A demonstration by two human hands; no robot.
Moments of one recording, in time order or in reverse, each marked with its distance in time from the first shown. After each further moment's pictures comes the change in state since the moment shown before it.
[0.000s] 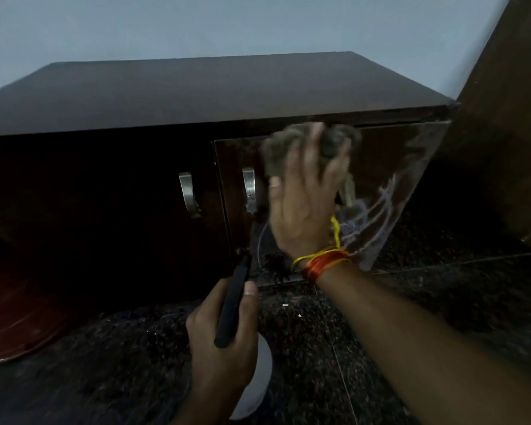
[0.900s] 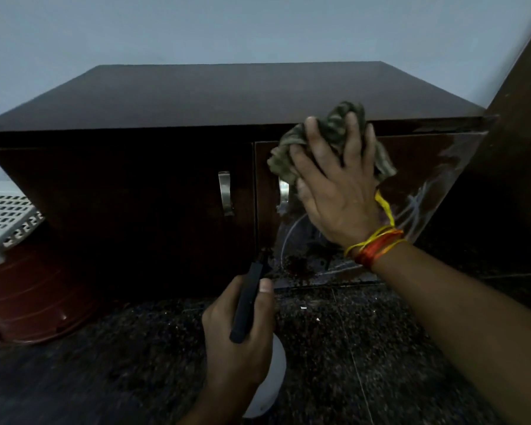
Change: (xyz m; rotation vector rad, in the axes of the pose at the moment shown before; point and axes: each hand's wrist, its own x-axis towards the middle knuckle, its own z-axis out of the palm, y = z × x) left_hand -0.001 -0.001 -0.018 -0.064 0.007 0.009; right_hand 0.029 0.015 -0.023 -0.269 -0.048 -0.478
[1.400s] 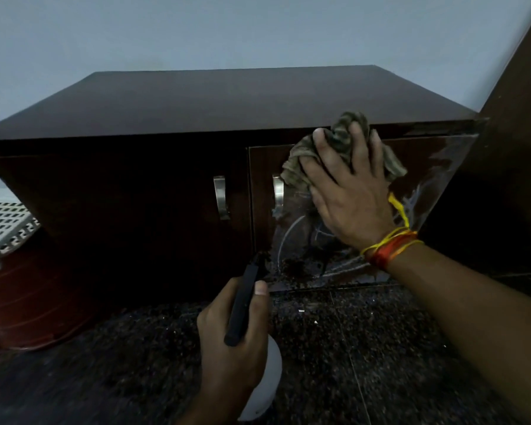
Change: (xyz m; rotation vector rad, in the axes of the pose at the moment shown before) left_hand 0.002 0.002 -0.002 0.004 -0.004 0.026; right_hand -0.014 0.026 0.005 -0.086 -0.009 -0.050
